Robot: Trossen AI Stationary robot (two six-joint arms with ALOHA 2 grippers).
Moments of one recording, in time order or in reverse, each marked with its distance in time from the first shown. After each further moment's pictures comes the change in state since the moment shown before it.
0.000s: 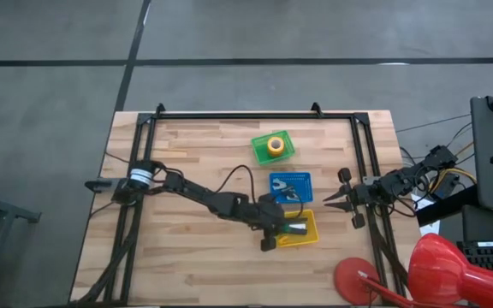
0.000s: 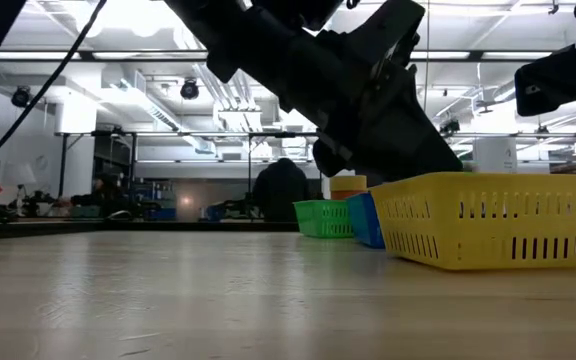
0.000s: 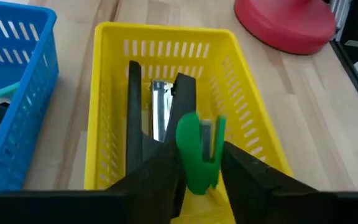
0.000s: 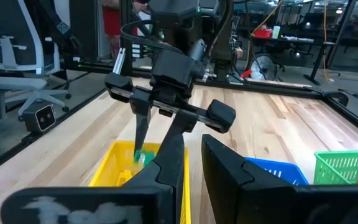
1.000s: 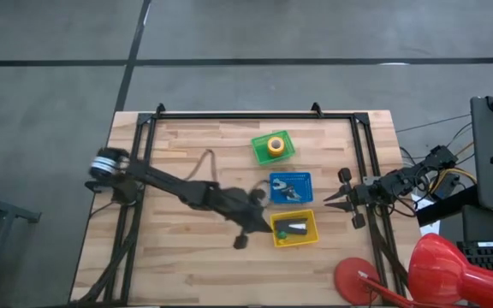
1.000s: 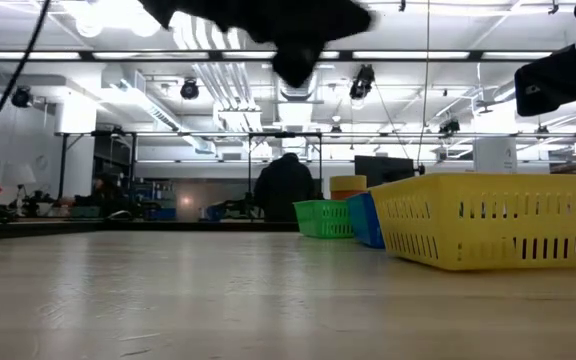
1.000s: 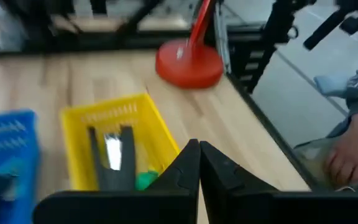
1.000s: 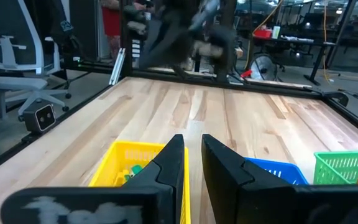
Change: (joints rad) left arm 0.002 -0.329 -0.244 0.103 0.195 0.182; right arm 0.000 0.000 0.000 0.000 0.000 -0.001
